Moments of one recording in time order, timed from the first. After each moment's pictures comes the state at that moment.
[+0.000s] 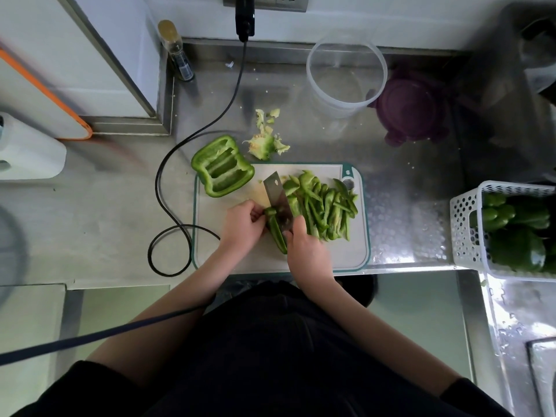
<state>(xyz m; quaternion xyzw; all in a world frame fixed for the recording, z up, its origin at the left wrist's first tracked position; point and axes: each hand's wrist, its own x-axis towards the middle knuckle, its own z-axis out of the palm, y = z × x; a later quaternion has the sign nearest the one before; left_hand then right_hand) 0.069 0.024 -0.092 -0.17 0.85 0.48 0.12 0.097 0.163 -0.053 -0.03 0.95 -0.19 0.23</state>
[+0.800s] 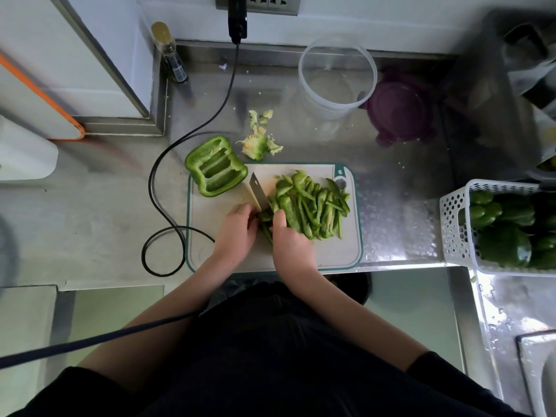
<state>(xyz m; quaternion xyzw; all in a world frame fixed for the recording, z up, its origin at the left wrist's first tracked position) 0.082 0.024 -0.090 -0.08 0.92 0.38 0.08 0.091 0.145 -0.062 -0.07 0.97 -0.08 0.23</state>
